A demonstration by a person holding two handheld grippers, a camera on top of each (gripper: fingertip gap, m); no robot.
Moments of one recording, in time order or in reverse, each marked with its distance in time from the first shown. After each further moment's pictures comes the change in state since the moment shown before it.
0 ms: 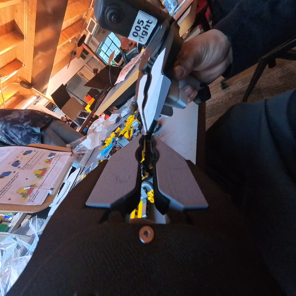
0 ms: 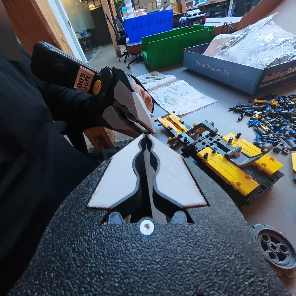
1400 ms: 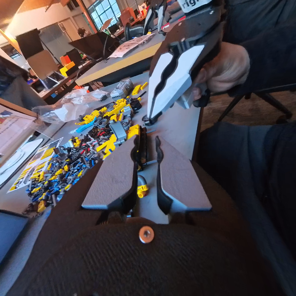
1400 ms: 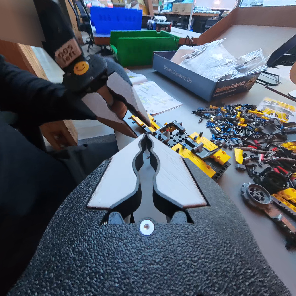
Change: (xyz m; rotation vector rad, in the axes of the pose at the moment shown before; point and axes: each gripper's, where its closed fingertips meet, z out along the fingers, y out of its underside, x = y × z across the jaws) left arm -0.009 0.015 0.006 -0.067 0.053 -0.347; right arm 0.023 -0.002 -0.014 -0.014 0.225 -0.151
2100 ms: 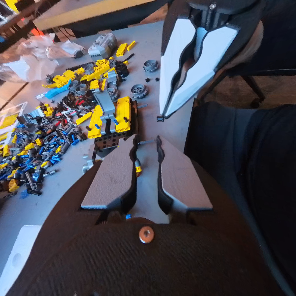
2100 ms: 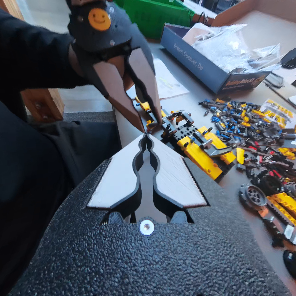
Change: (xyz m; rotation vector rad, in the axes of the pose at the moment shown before) left arm 0.004 0.030 -0.001 -0.221 0.117 -0.133; right arm -0.014 0.023 0.010 -0.129 0.008 -0.152
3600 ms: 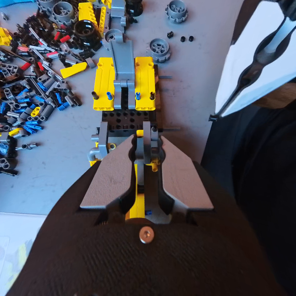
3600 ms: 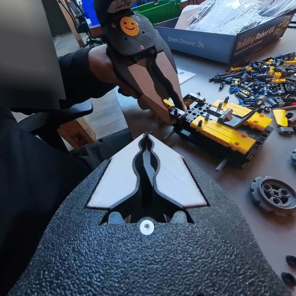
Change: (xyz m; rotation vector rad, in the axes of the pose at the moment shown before) left arm -0.029 0.034 0.018 -0.293 0.118 -0.267; right arm -0.008 0.010 -0.003 0.066 -0.058 0.362
